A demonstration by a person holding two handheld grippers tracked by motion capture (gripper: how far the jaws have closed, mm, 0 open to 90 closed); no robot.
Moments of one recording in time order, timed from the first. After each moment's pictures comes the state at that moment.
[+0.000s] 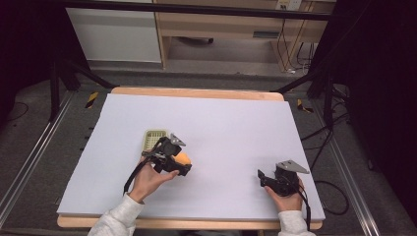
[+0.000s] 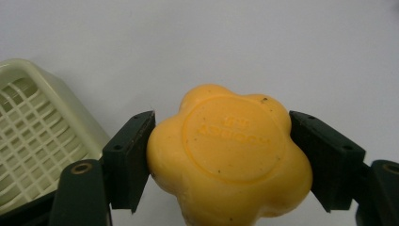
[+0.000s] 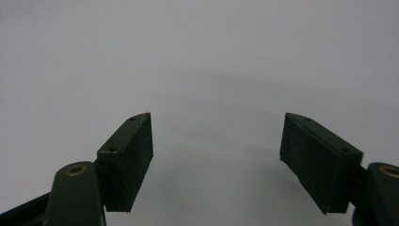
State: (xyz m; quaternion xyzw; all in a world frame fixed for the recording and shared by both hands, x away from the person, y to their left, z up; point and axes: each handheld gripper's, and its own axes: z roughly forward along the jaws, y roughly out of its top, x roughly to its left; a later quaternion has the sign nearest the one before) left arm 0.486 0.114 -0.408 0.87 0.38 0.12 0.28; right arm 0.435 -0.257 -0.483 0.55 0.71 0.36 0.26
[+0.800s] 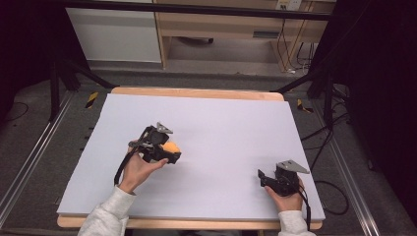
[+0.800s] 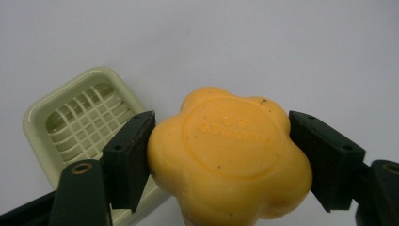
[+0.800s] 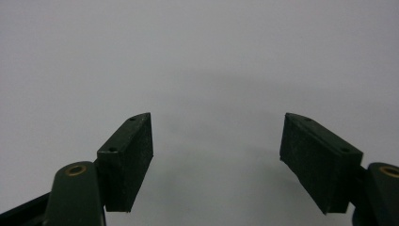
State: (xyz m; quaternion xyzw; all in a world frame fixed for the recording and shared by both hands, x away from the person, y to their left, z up) left arm 0.505 0.144 -0.389 0.85 0.42 0.15 0.29; right arm 0.435 -0.257 -0.483 0.55 0.70 0.36 0.26
